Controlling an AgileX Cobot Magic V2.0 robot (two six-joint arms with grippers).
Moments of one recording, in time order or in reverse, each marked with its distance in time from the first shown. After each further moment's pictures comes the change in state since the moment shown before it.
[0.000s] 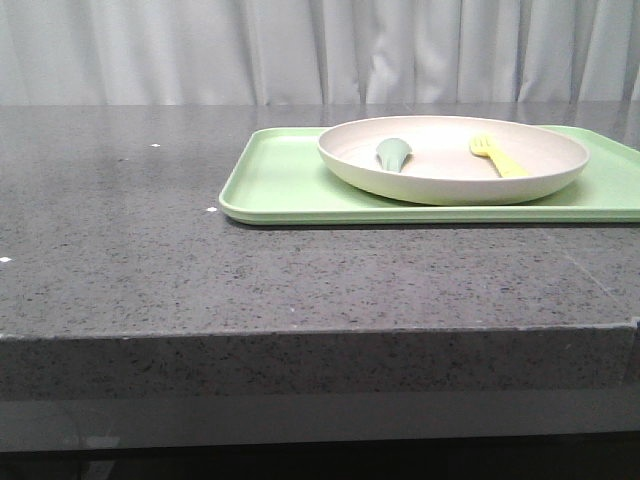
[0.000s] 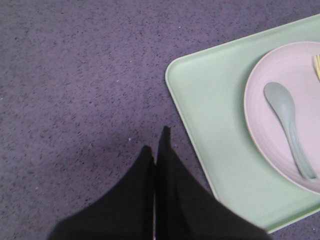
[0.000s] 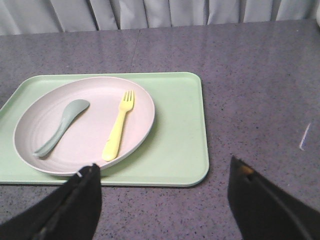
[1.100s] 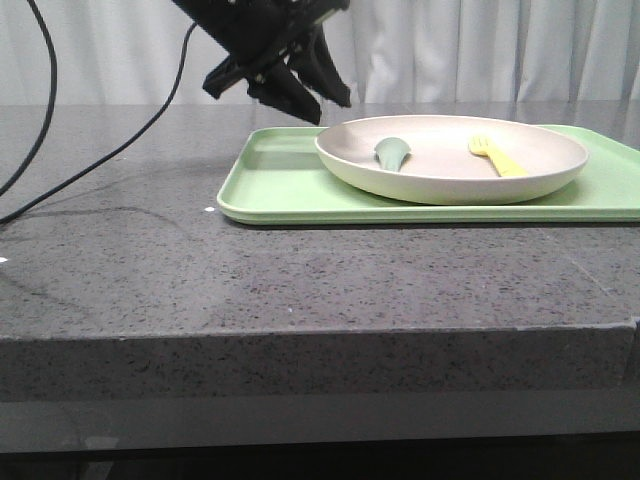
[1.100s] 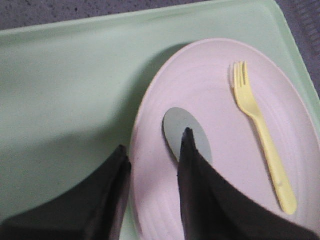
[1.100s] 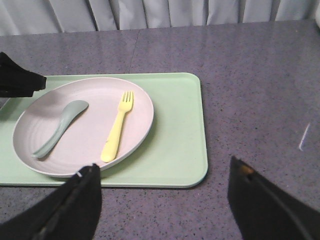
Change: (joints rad) left arm -0.066 0.436 0.025 -0.635 -0.318 0.229; right arm 0.000 0.000 0.000 0.000 -0.007 0.000
